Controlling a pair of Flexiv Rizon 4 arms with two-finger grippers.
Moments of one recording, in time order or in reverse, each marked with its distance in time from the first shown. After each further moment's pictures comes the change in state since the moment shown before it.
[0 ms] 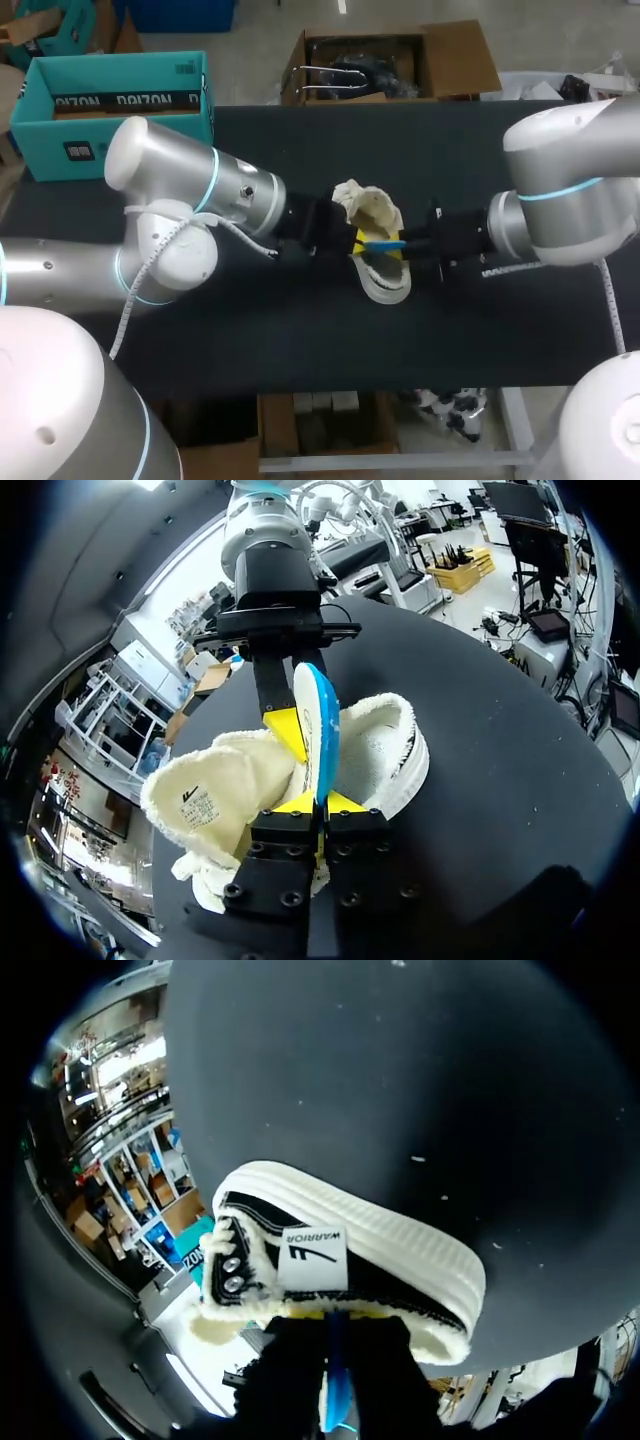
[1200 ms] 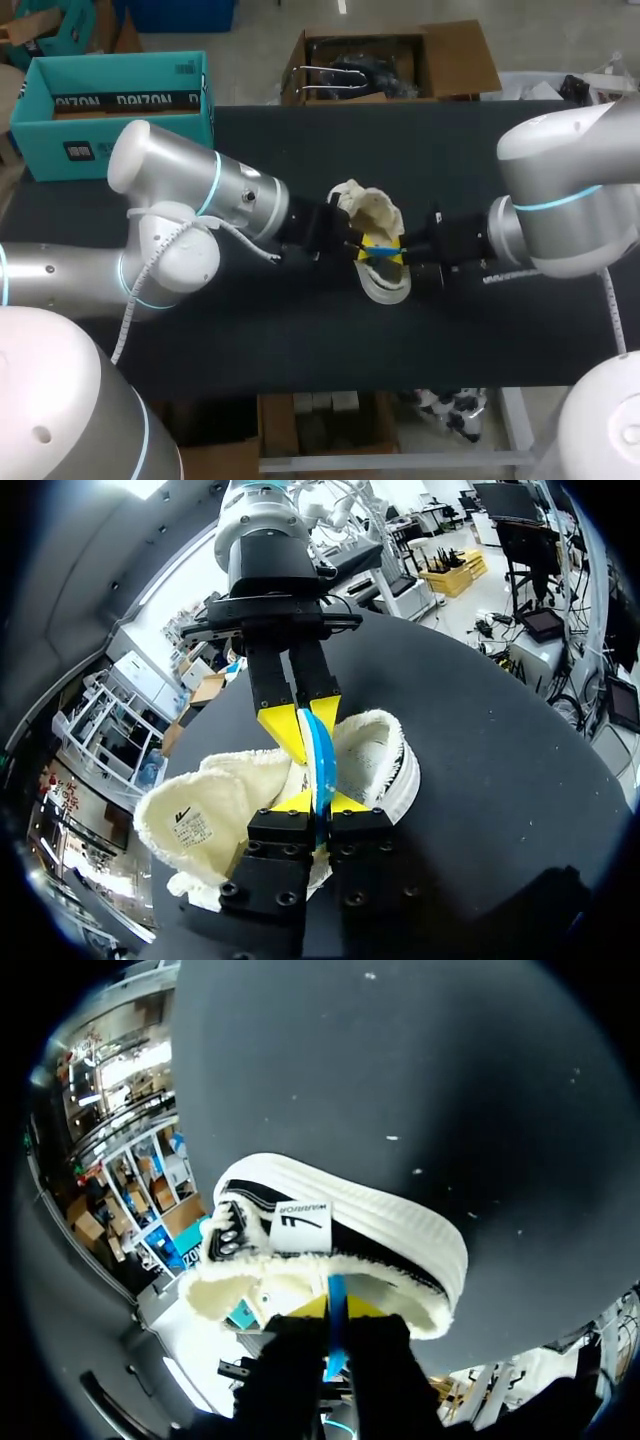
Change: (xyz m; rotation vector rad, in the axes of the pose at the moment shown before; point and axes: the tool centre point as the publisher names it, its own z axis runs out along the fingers) left arm 0.009 -0.012 0.004 0.033 0.014 0.030; right arm -0.008 -0.018 -0.011 -0.039 0.002 -0.014
